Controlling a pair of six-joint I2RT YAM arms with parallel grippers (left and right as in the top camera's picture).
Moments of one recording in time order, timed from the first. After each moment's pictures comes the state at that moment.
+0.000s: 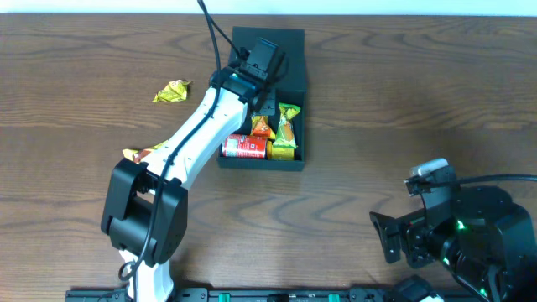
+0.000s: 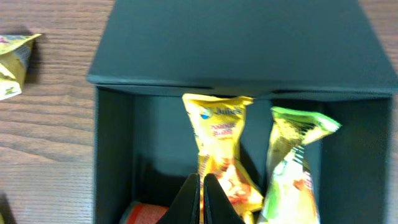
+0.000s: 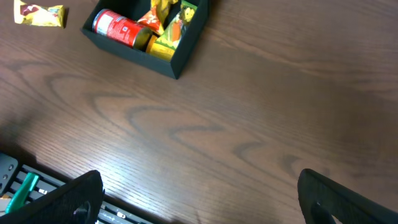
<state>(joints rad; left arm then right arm) -0.50 1.96 1.62 -0.80 -0.18 -0.44 0.51 0.81 1.39 -1.45 0.07 0.15</state>
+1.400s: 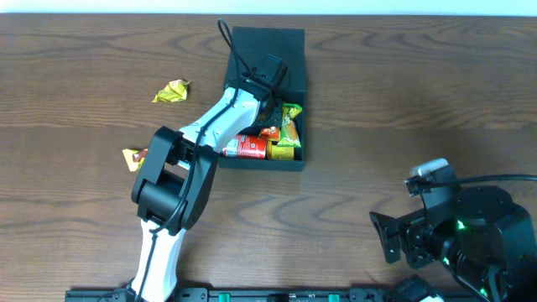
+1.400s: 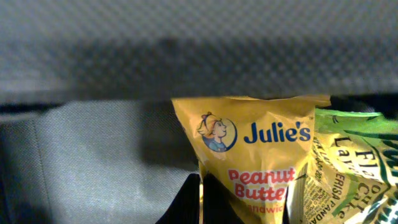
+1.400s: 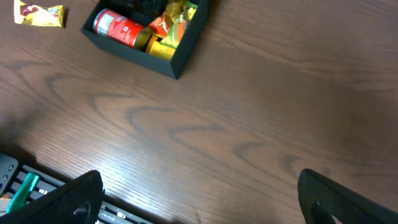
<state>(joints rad) -0.50 2.19 1.62 -0.69 -0.01 -0.41 0.51 0.81 1.39 -1.45 0.07 0.15</state>
